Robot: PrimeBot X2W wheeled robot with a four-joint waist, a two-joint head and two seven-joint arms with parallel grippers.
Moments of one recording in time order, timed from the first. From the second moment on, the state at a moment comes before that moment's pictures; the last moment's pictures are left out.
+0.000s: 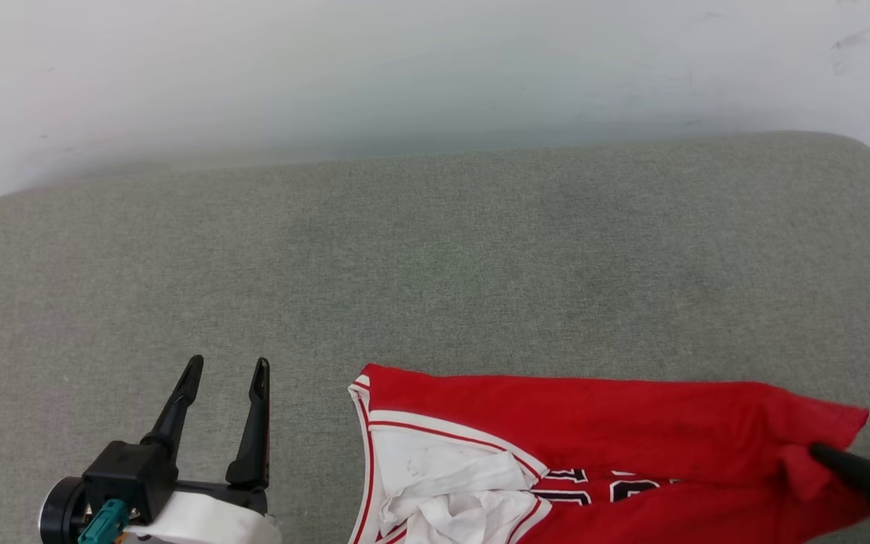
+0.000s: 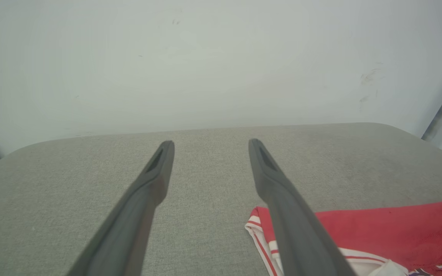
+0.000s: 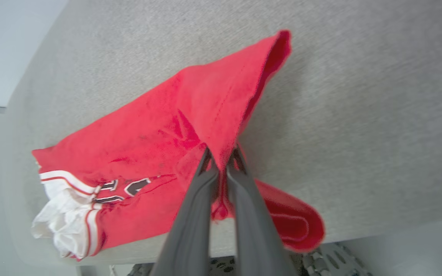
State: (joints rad) left arm 0.04 0.44 -0.35 -0.20 -0.49 0.27 -0.21; right arm -0.12 -0.16 -0.48 0.11 0.57 0.13 1.02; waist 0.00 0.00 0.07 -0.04
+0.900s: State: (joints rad) left arm -0.01 0.44 -0.39 -0.20 -0.47 0.25 -0.21; right arm -0.20 -0.05 0.17 0.38 1.51 0.13 0.95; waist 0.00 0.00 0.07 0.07
